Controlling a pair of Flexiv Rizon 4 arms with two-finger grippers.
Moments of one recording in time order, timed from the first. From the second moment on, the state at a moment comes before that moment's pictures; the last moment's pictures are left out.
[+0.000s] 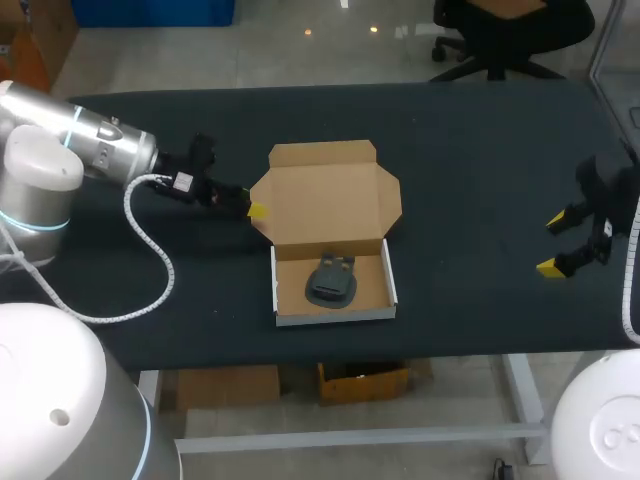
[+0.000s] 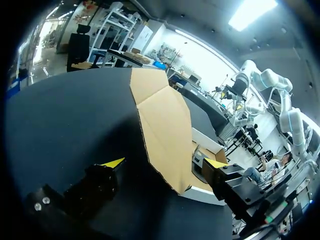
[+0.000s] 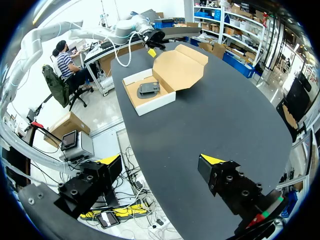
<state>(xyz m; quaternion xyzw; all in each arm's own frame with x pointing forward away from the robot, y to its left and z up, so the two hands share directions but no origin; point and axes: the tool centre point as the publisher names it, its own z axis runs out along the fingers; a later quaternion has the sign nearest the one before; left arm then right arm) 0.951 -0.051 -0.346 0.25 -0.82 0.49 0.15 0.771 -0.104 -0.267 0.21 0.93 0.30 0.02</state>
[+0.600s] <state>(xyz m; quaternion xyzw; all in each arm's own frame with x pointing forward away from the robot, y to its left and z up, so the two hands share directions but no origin) 0.954 -0.068 -0.348 0.22 -0.82 0.50 0.17 0.771 -0.104 -0.267 0.21 0.93 0.29 0.02</state>
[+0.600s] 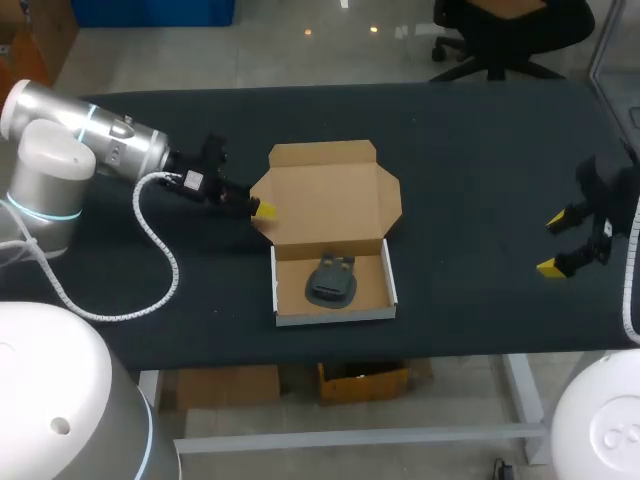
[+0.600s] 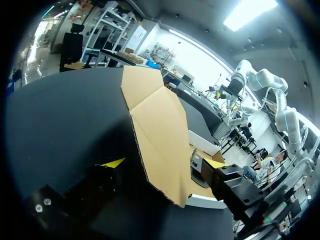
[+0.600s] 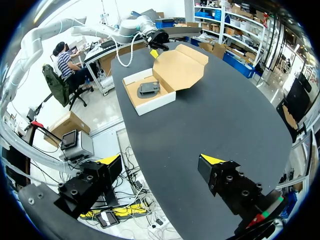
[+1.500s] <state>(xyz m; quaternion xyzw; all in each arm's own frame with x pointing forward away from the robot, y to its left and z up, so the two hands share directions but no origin) 0.944 -0.087 -0.347 0.21 -0.82 0.49 0.19 0.785 -0.100 -0.262 0.19 0.94 0.27 0.03</state>
